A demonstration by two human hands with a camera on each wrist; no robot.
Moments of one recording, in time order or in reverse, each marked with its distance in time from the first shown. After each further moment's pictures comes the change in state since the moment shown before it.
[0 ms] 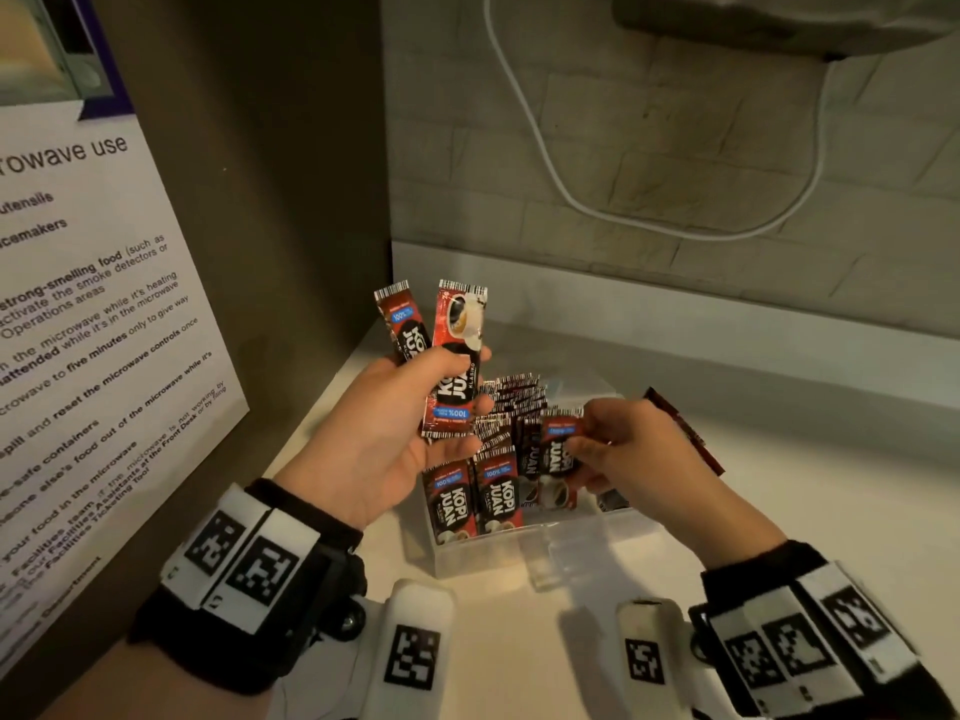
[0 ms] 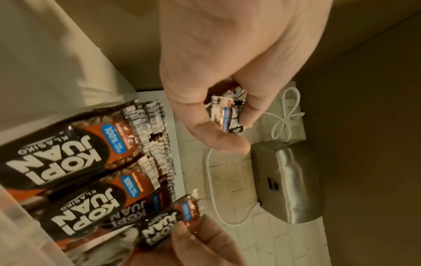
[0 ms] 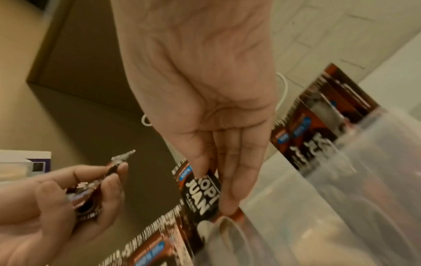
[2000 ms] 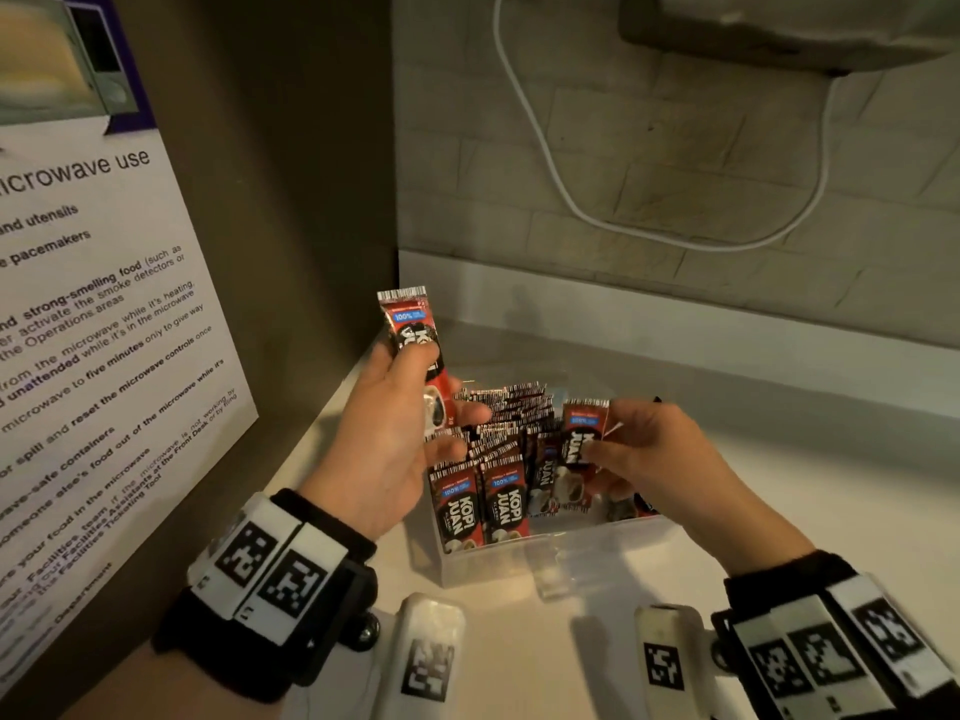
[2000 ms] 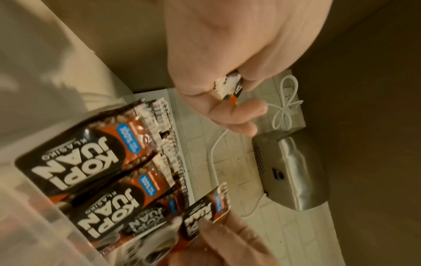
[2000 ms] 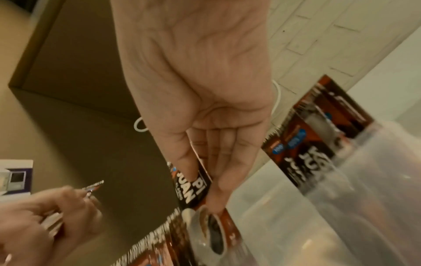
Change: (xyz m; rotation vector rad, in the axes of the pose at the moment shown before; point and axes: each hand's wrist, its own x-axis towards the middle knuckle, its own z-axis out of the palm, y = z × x) left_hand -0.003 0.001 0.004 -0.059 0.181 0.125; right_hand -0.004 -0.002 -0.008 0.119 0.039 0.011
